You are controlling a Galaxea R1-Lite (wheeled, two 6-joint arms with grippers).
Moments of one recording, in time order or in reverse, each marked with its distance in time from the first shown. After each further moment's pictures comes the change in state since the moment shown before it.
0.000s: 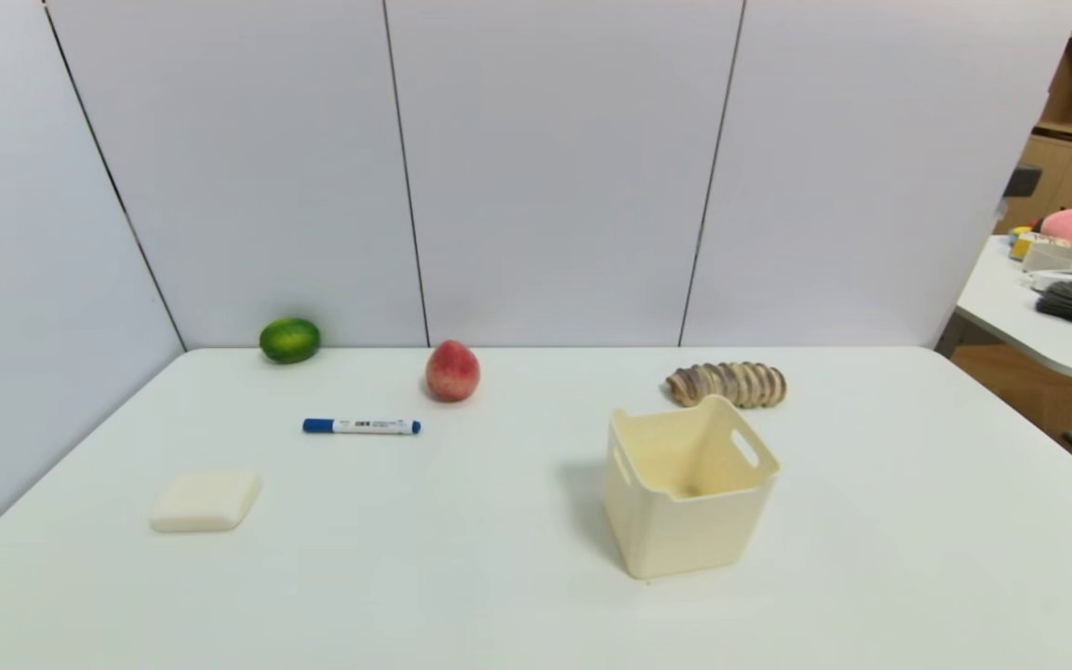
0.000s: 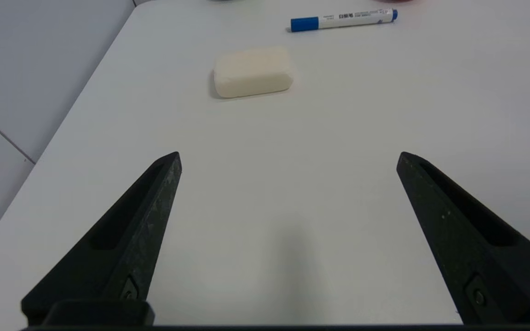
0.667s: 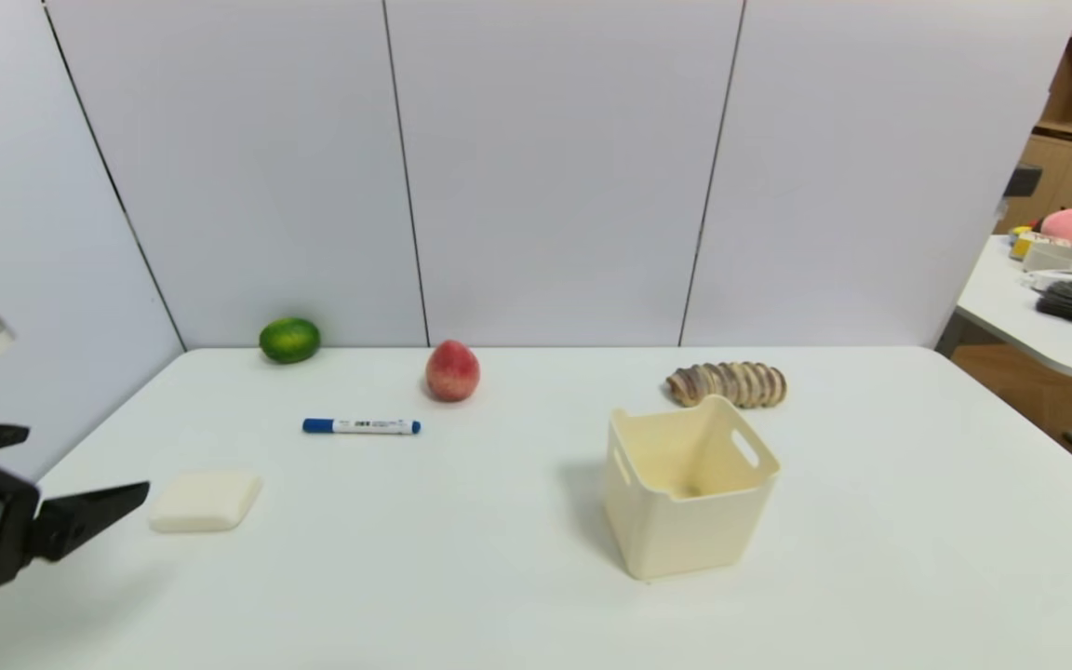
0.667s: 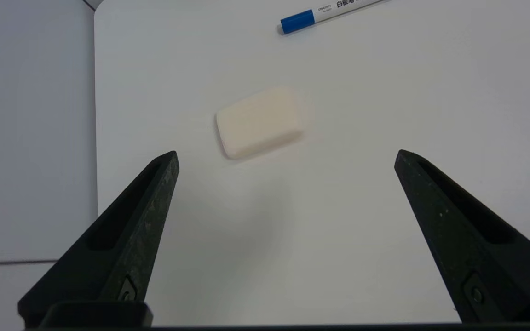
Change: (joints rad) left arm -0.038 0.857 -0.619 0.137 -0.006 0.216; right arm 0.000 0.000 0.000 0.000 0.000 0.000
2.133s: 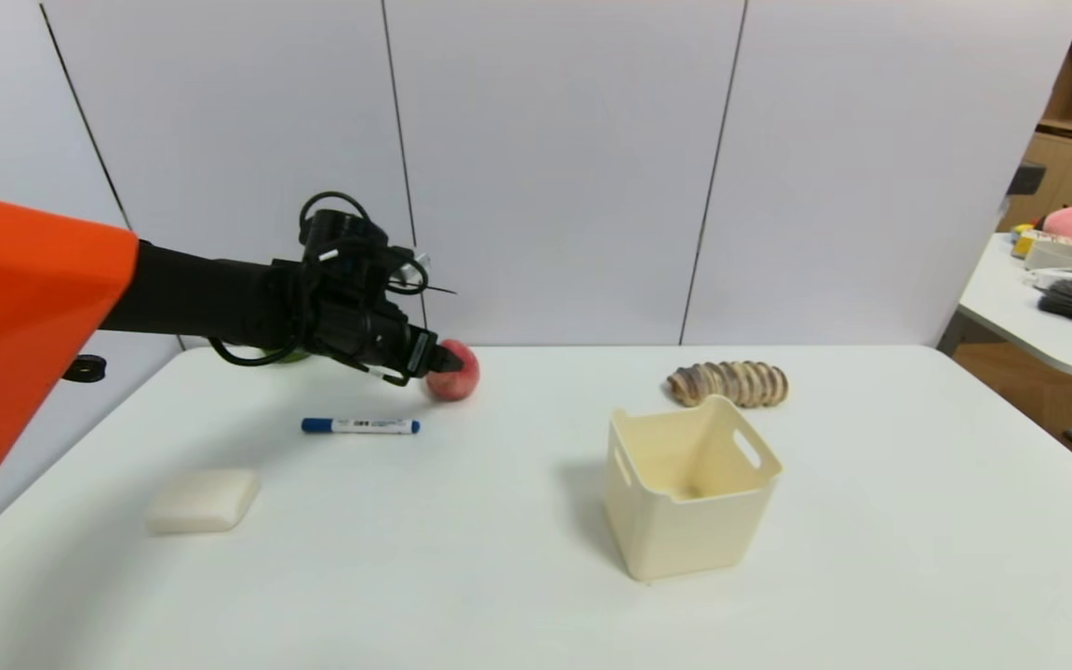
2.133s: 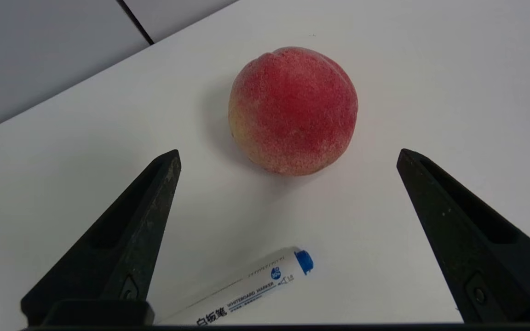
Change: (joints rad) left arm -0.246 1.072 -0.740 -0.230 -0.154 -0.170; right arm 0.000 0.000 0.000 0.000 0.000 0.000
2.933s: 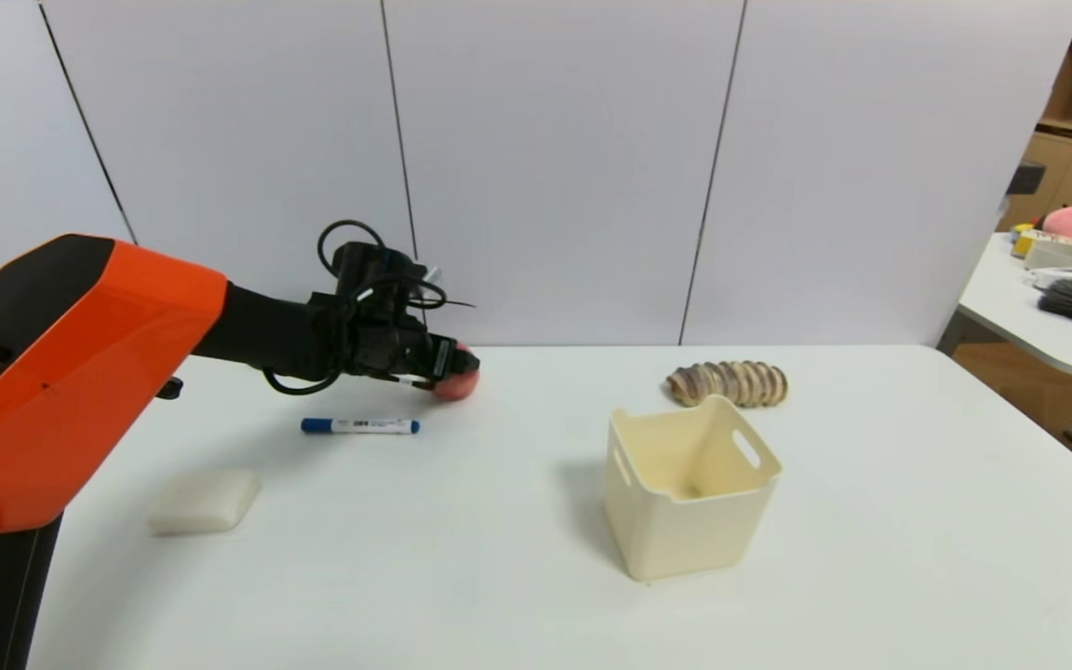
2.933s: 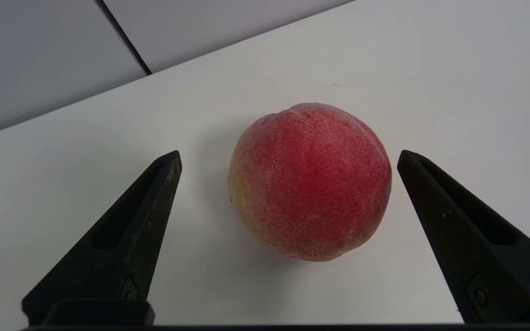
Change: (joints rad) left arm -0.014 0.126 -0.004 -0.202 0.050 -0.104; right arm 0.000 0.000 0.000 0.000 0.000 0.000
